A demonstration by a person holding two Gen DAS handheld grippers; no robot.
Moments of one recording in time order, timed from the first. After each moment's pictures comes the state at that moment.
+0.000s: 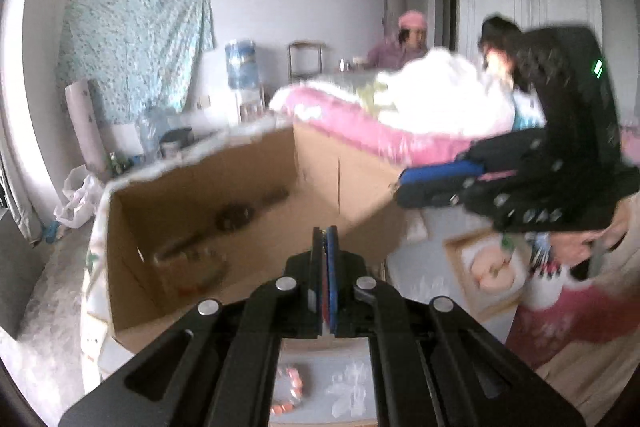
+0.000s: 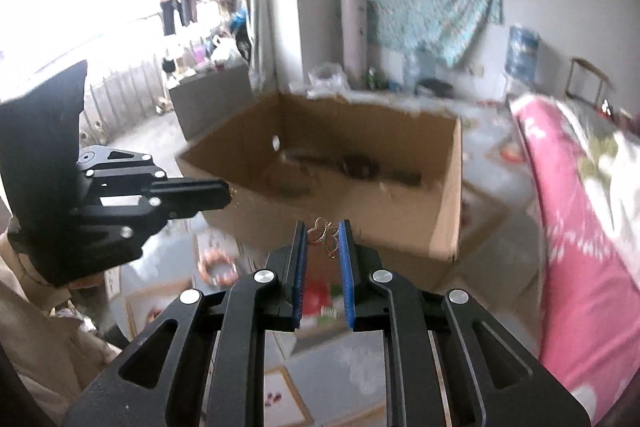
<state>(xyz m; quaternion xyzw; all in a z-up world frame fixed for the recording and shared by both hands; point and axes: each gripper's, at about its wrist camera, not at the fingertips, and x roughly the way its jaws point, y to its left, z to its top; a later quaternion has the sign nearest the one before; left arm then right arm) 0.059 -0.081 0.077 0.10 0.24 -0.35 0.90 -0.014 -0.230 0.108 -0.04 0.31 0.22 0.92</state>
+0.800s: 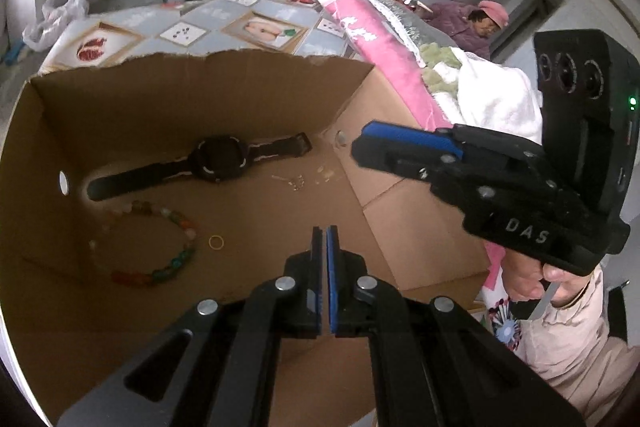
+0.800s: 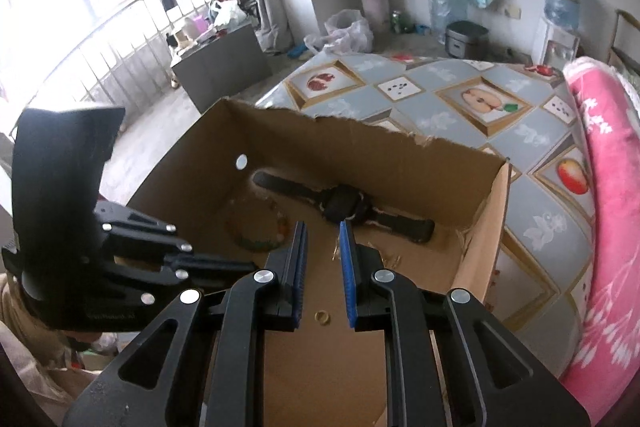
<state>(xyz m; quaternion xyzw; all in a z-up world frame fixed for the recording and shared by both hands) 0.234 -0.106 0.034 -0.08 0.51 -0.32 0.79 0.156 -0.231 0.084 0.01 0.44 0.26 0.86</state>
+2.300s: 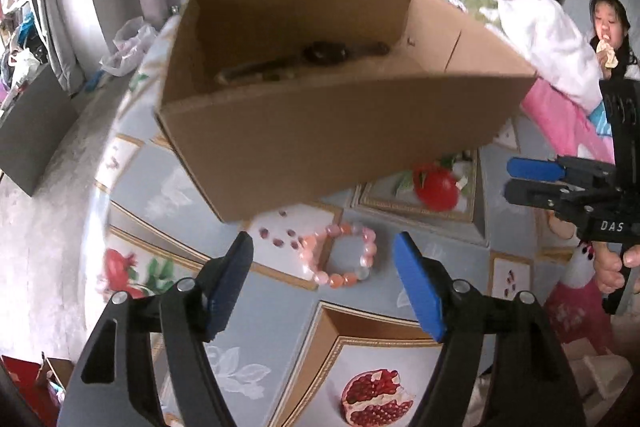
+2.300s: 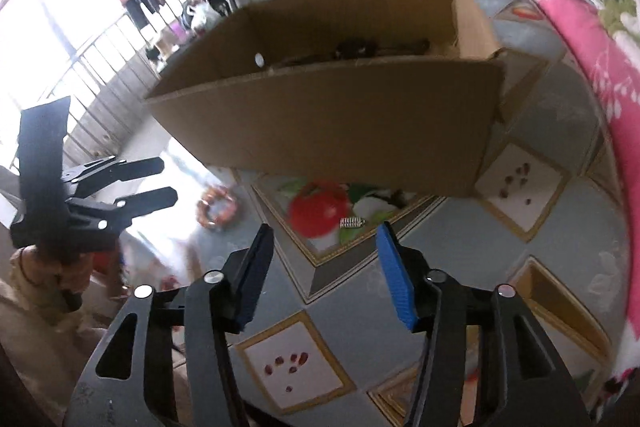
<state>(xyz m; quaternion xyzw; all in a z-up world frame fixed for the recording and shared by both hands) 0.082 -0.029 -0.001 0.06 0.48 -0.20 0.85 -0.003 -0.228 0.002 0.07 0.47 0.19 0.86</state>
